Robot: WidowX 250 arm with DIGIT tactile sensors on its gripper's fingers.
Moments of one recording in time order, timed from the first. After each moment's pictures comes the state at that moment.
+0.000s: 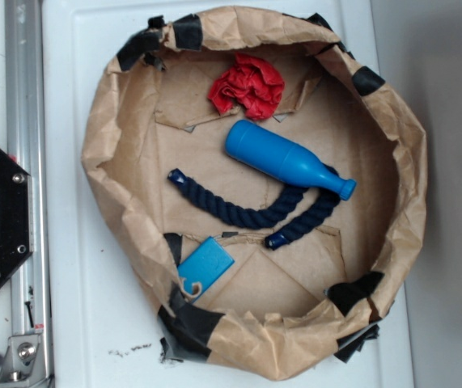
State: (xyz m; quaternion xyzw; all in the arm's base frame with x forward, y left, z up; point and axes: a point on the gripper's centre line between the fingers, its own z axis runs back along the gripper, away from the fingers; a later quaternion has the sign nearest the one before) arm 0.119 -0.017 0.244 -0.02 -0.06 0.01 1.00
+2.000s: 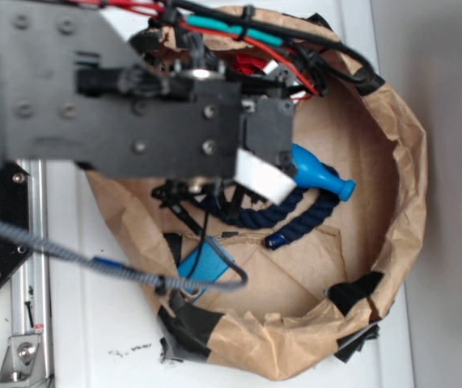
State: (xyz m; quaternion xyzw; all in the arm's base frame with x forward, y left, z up) arm 0.261 0.034 0.091 0.13 -0.05 -0.43 0.89
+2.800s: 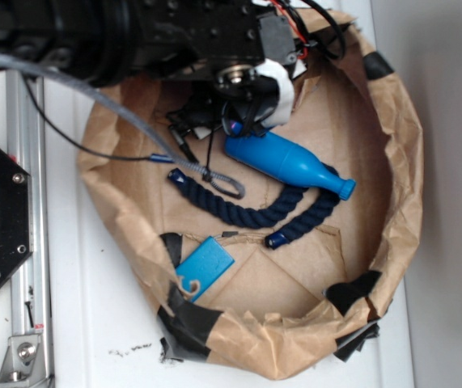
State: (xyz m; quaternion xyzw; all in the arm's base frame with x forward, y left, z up) arm 0.271 0.091 0.031 0.09 -0.03 -0.51 0.86
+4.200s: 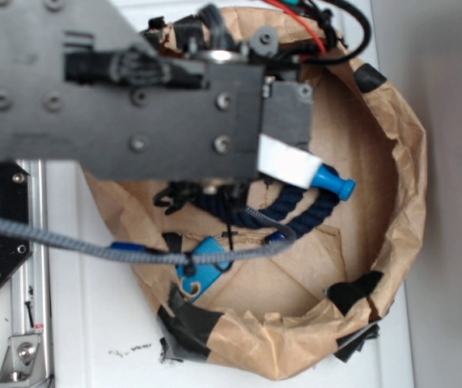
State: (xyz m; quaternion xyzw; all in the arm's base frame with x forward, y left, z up) arm 0.248 0.044 0.135 0.15 -0.01 -0.27 0.95
